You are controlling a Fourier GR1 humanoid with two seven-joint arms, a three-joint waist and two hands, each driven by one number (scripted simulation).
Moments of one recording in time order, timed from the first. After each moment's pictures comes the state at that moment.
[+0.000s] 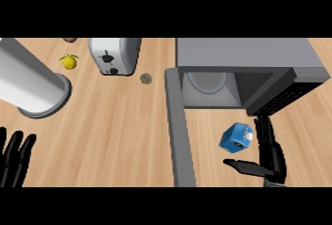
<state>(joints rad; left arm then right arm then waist) 0.42 0.01 -0.14 -2.41 -0.01 -0.02 0.07 -0.02 -0.05 -0.13 -1.08 -0.04 0.01 -0.66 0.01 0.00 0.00</state>
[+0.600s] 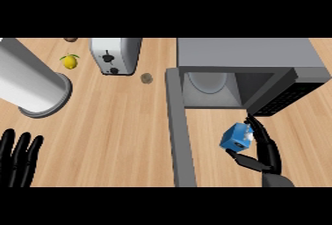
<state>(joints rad) 0.43 0.01 -0.21 -2.42 -0.07 0.02 0.07 -0.22 -0.12 -0.19 -0.63 -0.01 0.06 -0.90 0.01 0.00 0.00</state>
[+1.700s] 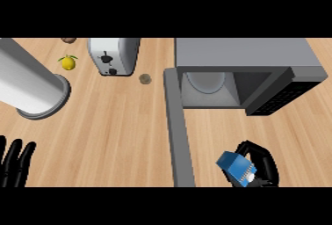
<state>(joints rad) 0.49 0.01 -0.18 -2.43 -0.02 0.00 0.05 -0.06 -0.10 -0.04 -0.86 0.02 0.17 -0.98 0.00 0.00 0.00</state>
